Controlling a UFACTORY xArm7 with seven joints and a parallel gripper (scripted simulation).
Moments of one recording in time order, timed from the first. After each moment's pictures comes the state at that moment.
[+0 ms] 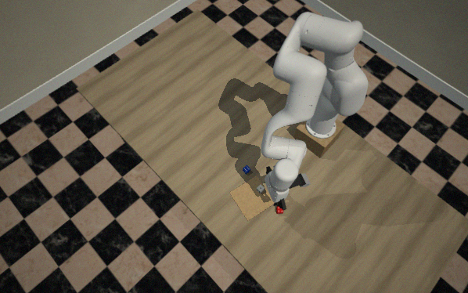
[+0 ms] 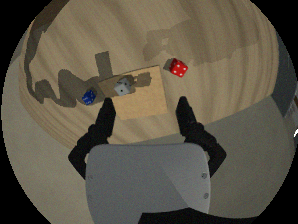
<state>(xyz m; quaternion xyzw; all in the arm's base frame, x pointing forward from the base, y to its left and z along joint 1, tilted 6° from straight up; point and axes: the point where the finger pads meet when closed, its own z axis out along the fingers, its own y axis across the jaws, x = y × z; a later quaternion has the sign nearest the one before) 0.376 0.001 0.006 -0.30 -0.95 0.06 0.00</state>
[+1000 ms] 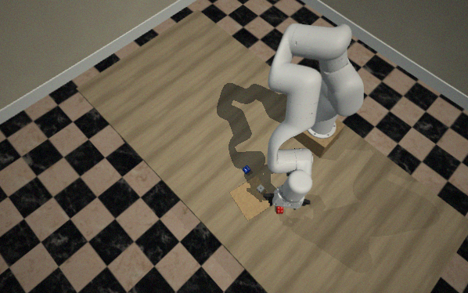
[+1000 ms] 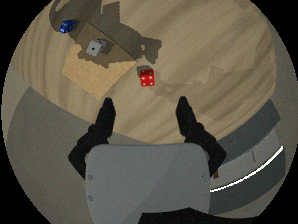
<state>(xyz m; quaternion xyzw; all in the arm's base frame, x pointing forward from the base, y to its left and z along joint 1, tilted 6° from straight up) 0.388 0.055 -0.001 0.24 -0.97 0.05 0.02</state>
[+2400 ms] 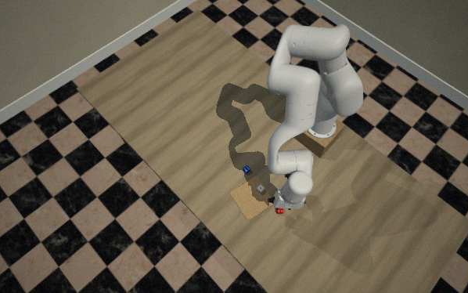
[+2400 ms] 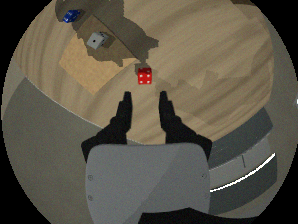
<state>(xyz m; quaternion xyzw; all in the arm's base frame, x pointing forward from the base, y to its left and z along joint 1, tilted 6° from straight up) 0.390 0.060 -0.001 0.30 -0.95 0.05 0.02</state>
